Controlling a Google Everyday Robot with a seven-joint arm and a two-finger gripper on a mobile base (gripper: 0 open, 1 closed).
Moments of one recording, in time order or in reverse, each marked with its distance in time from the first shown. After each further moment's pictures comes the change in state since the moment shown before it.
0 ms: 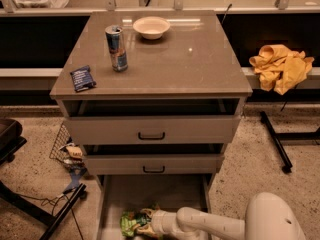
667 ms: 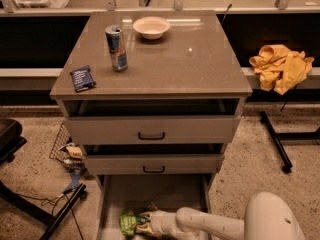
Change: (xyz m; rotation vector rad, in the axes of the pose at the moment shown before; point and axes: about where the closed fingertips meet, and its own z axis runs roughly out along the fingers) arm -0.001 0.002 0.002 -0.004 -0.003 0.000
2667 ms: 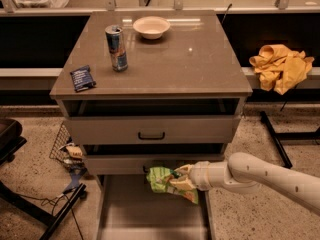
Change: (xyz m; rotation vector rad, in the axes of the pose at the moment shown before) arm -0.178 -0.126 -0.282 -0.028 -0.050 0.191
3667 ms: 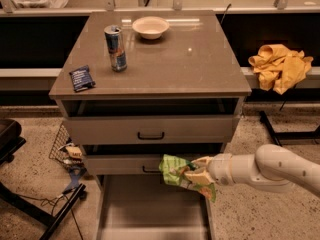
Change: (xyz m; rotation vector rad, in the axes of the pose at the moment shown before) arm -0.054 0.013 -0.089 0.057 0.004 0.080
